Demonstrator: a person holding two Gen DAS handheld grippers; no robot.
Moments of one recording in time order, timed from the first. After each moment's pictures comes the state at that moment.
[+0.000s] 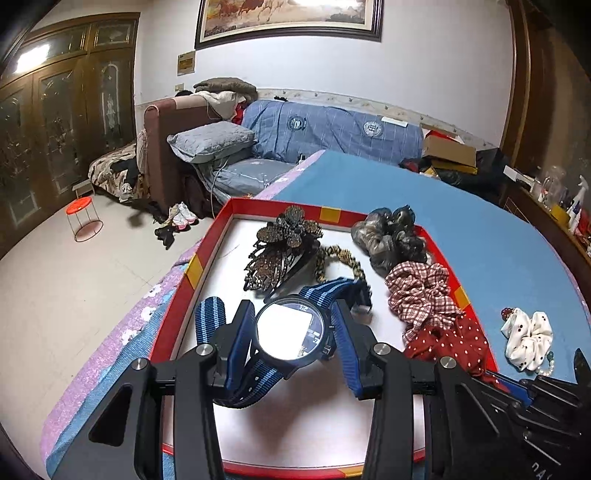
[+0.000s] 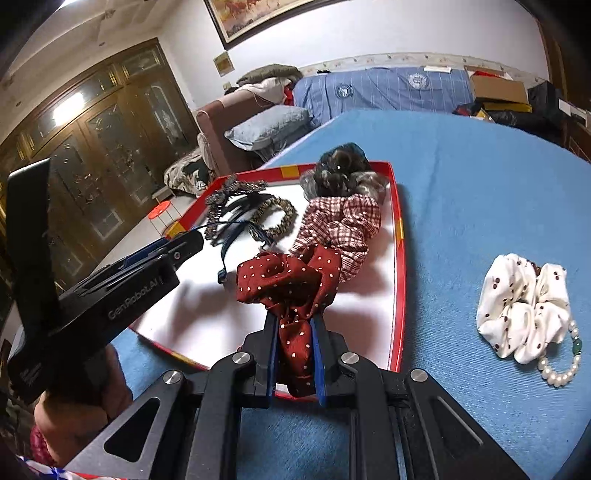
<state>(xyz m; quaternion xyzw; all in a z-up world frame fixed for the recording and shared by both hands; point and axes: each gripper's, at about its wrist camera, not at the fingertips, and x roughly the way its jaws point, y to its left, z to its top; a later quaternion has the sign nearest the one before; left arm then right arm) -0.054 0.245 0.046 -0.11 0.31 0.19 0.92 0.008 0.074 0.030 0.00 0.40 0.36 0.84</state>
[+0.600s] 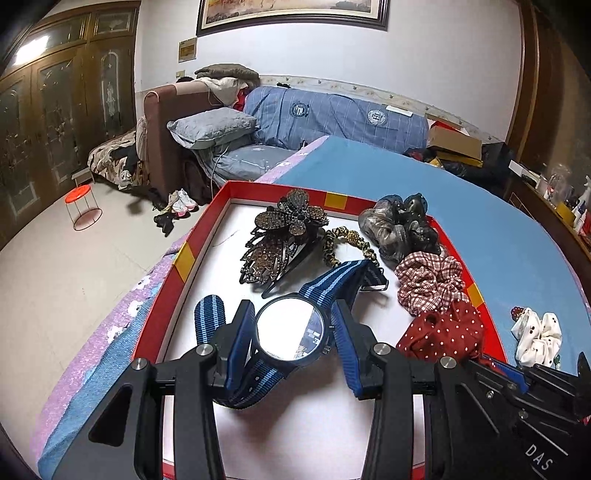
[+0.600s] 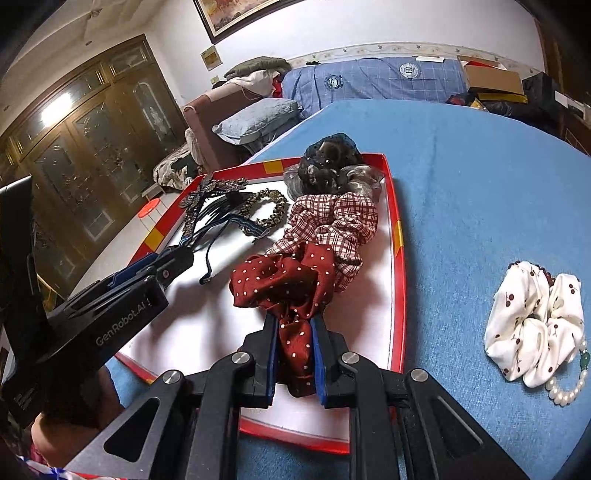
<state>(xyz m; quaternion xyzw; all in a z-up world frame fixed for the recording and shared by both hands) -0.039 0.254 0.032 -0.12 0.33 0.19 0.92 0.028 0.088 0.023 0.00 0.42 0.34 0.84</state>
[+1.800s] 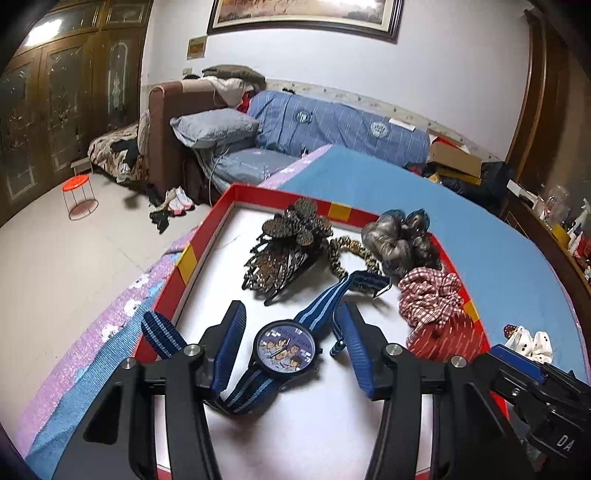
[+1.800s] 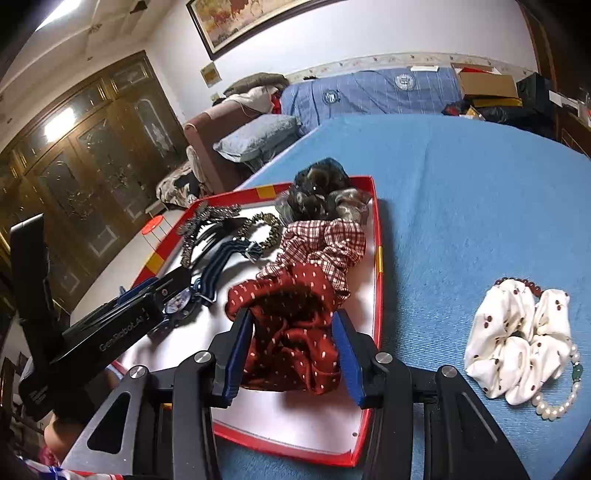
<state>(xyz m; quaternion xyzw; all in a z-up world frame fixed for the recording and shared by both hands) -0.046 0.264 0.034 -0.15 0.31 0.19 0.92 0.029 0.064 0.039 0.02 0.39 0.35 0.85</state>
